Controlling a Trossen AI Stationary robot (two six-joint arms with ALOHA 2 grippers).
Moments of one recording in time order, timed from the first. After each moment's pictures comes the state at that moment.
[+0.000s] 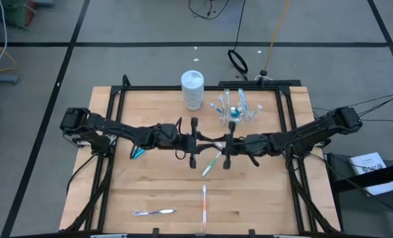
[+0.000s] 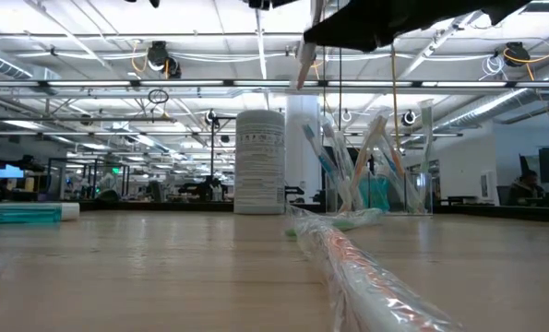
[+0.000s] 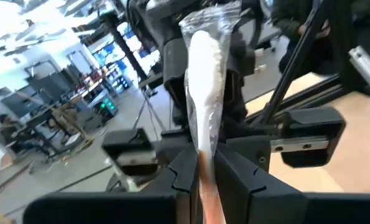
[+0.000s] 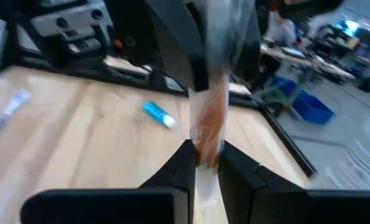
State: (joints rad) left arm -0.12 1.60 1.06 0.47 -0.11 0.49; right arm 0.23 1.34 0.73 0.44 0.41 -0.19
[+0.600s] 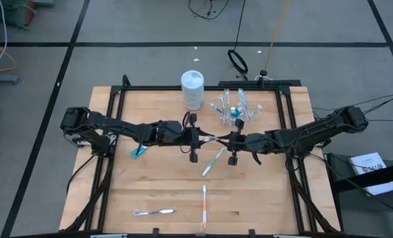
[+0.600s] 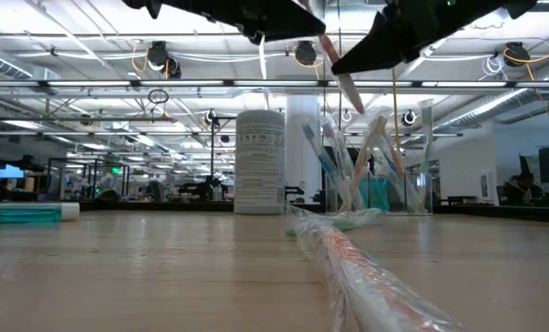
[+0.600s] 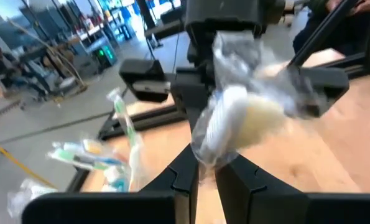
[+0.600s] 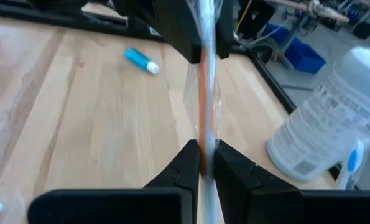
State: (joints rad) left arm -0.07 1.60 1.06 0.34 -0.16 0.30; right arm 0.21 1.23 0.73 0.10 0.47 -0.05
